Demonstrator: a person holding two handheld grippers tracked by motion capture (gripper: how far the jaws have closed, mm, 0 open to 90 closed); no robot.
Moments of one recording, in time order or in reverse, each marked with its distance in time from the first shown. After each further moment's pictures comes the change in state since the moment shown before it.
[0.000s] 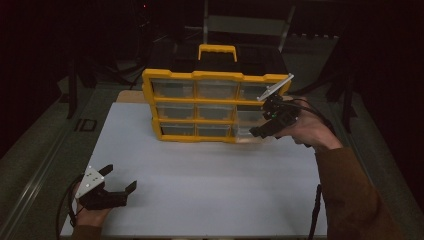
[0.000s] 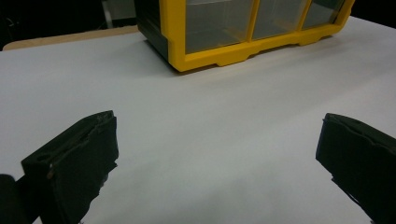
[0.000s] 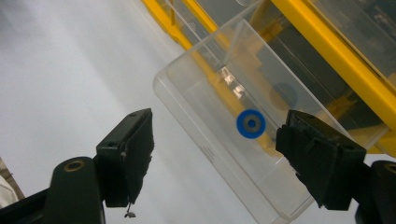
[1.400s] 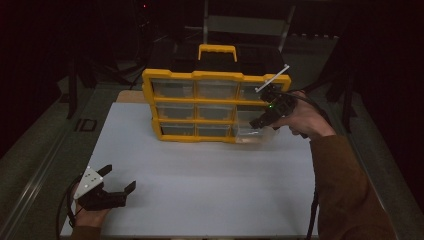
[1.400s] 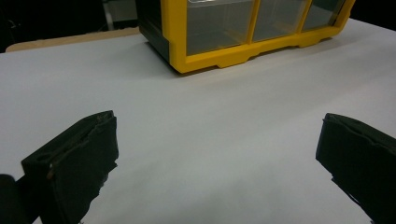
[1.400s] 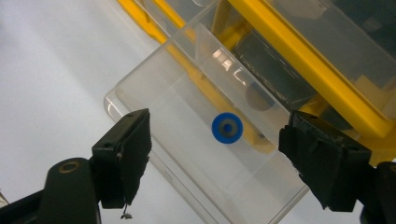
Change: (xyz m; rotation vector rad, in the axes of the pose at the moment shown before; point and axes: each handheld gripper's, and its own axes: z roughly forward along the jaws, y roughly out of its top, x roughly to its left) left arm 0.000 0.000 -0.002 -0.009 0.002 -0.004; right arm -0.025 0.015 0.013 0.067 -0.018 0.079
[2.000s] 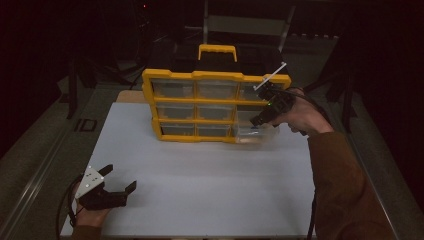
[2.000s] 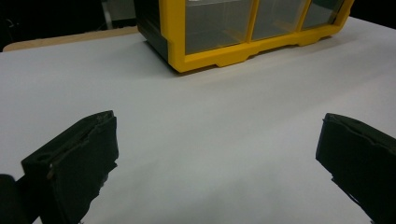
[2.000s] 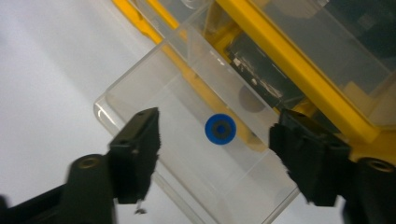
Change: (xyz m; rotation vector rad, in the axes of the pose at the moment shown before) left arm 0.000 0.000 0.002 0.008 -0.003 0.006; right arm -0.002 0.007 0.001 0.027 -0.022 -0.005
